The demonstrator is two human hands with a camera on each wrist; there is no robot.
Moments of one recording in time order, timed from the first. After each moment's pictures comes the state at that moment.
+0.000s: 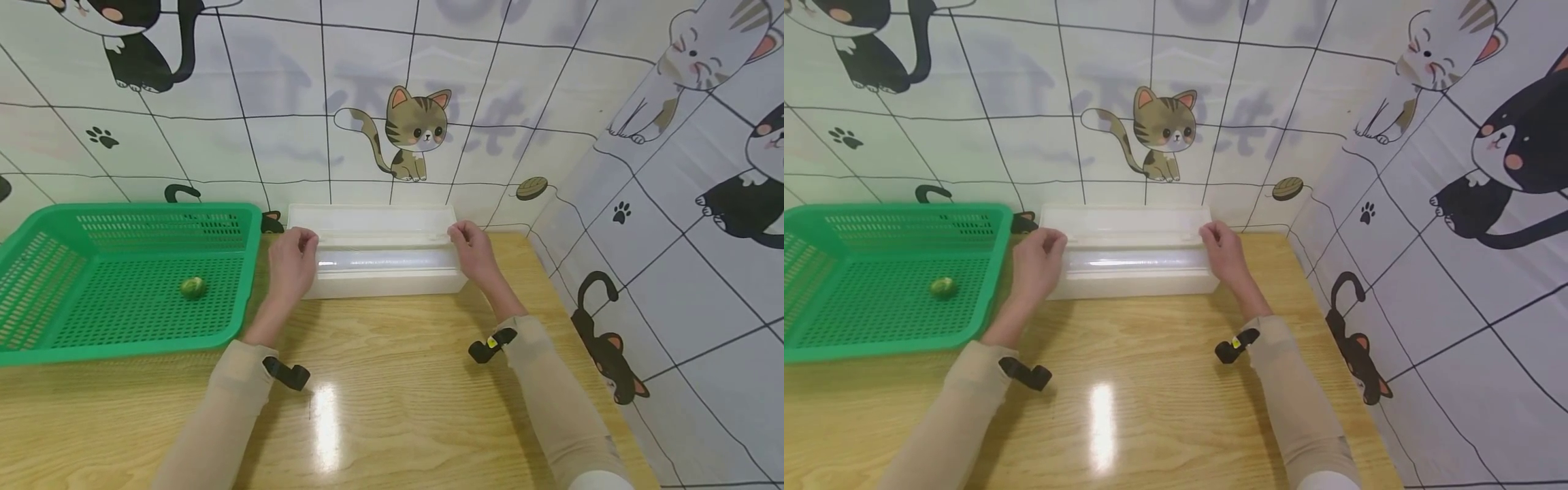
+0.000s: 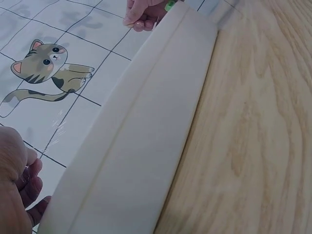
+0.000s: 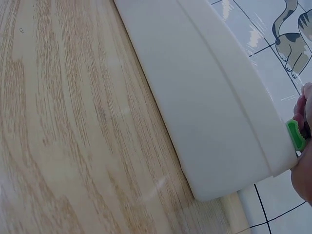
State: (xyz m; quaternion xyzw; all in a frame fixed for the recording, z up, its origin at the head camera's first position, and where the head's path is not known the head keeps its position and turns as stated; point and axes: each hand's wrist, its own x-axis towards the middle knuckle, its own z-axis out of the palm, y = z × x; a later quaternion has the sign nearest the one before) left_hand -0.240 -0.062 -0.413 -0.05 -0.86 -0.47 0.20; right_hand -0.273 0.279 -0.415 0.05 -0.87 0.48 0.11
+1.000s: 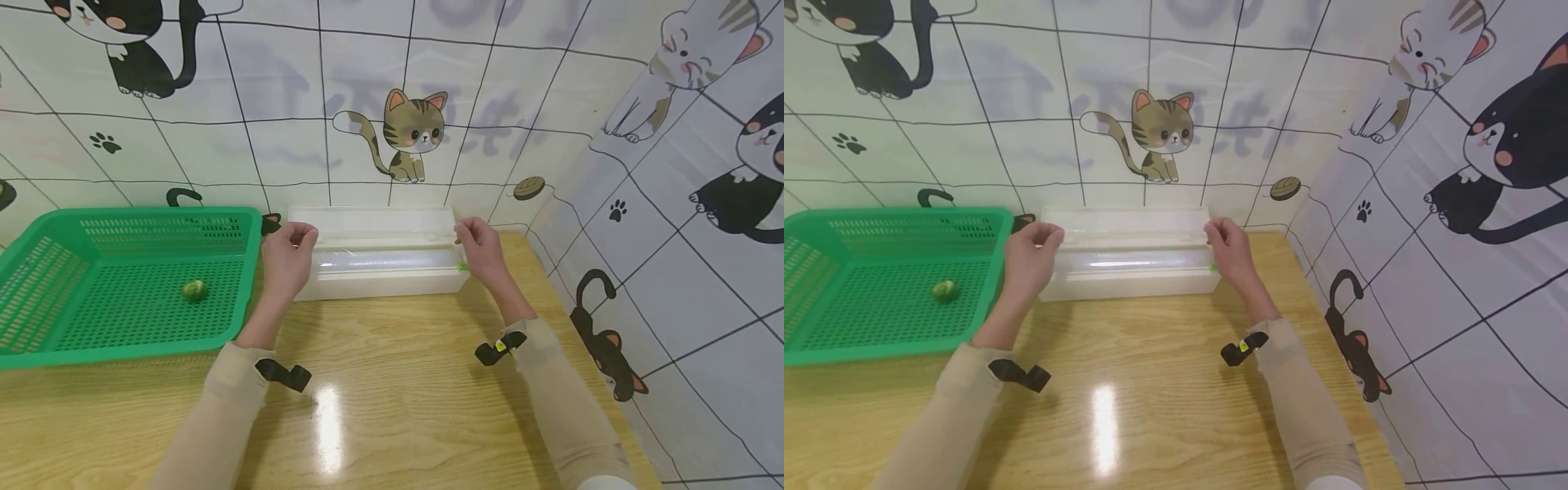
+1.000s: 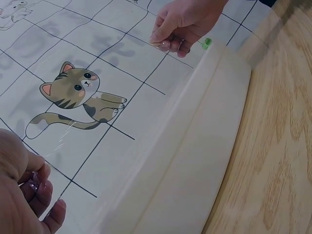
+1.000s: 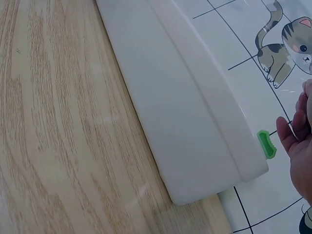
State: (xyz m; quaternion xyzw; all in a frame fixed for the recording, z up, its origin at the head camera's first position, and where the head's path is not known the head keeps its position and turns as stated) left_hand -0.225 -0.058 -0.378 0.03 -0.82 -0.54 0.16; right_hand -0.258 0.282 -0.395 0.05 -0.84 0.53 0.11
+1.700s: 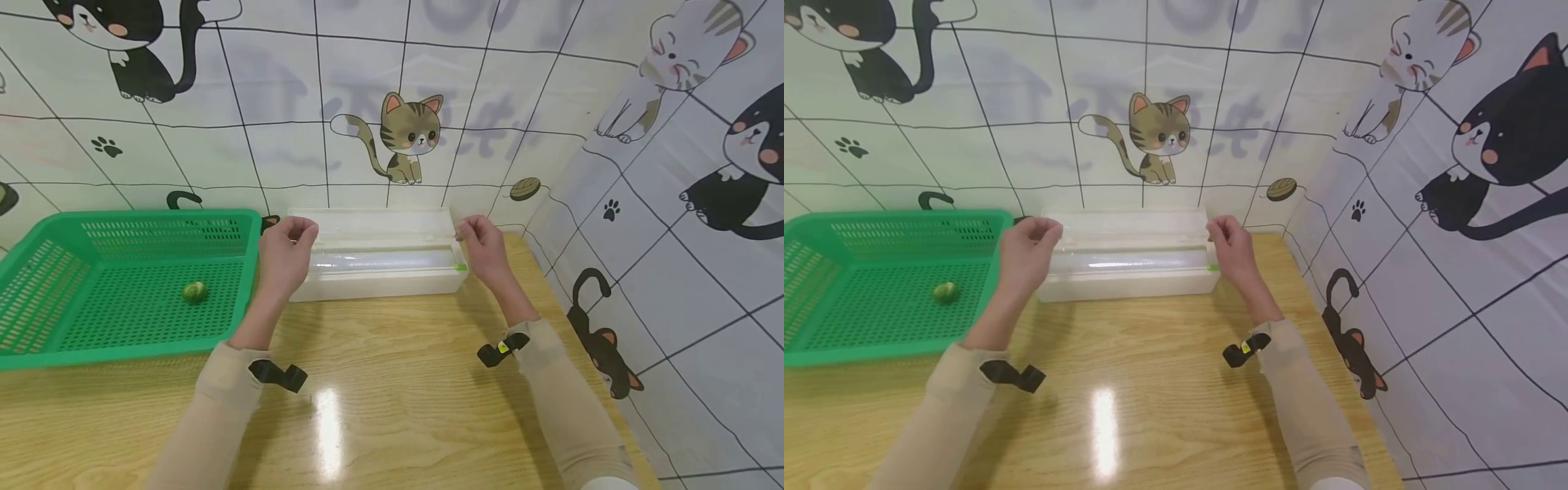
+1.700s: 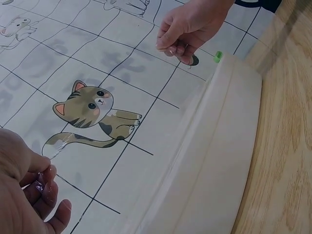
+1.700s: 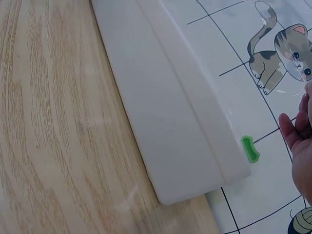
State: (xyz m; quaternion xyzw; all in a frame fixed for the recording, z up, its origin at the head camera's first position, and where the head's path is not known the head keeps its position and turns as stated) left_hand -0.215 -0.059 -0.356 -0.01 -0.82 -0.55 0.16; right_hand -0.225 0.269 -0.356 0.08 -0.84 0.51 0.15
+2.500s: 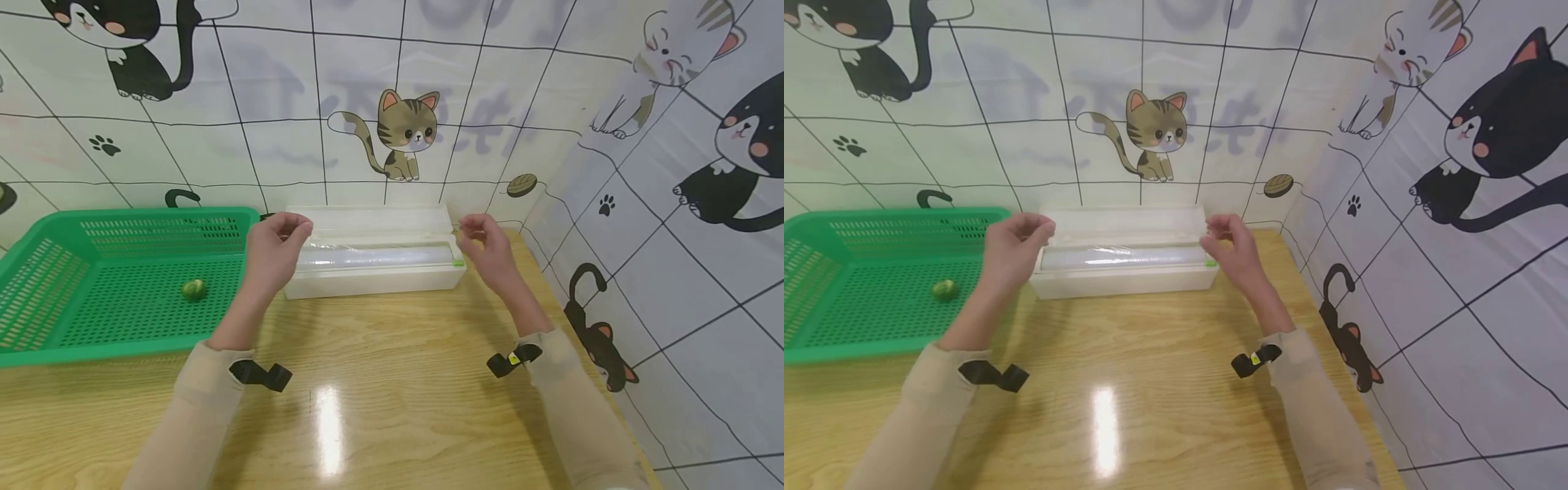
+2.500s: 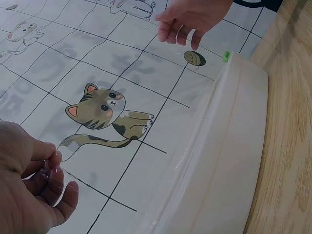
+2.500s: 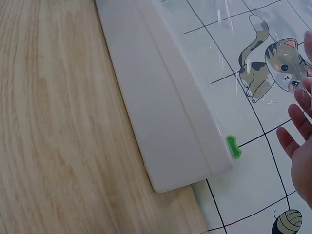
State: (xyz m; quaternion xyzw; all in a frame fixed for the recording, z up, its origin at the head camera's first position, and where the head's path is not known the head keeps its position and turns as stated) left_hand -0.202 -0.071 -0.337 -0.03 -0.83 -0.55 0.12; right_hand -0.223 0.293 -0.376 0.14 -0.82 0.53 0.16
